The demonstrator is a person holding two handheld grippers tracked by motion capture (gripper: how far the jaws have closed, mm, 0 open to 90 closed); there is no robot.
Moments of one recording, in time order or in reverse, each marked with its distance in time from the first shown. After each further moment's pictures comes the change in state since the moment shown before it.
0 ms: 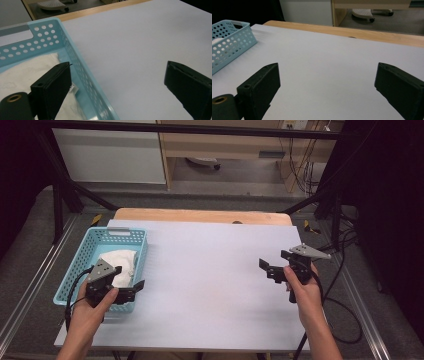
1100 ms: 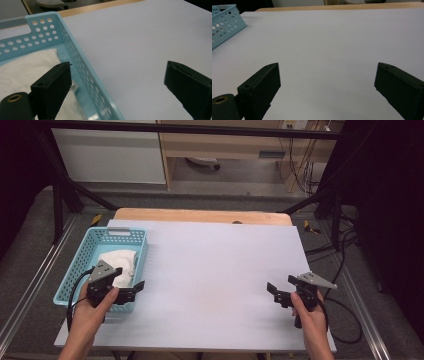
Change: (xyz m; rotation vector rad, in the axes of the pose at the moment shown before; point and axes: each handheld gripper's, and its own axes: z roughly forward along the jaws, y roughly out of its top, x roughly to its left) left arm 0.005 -0.008 0.007 -0.001 -0.010 -0.016; right arm -0.011 -0.075 -0.020 0.027 -0.043 0.068
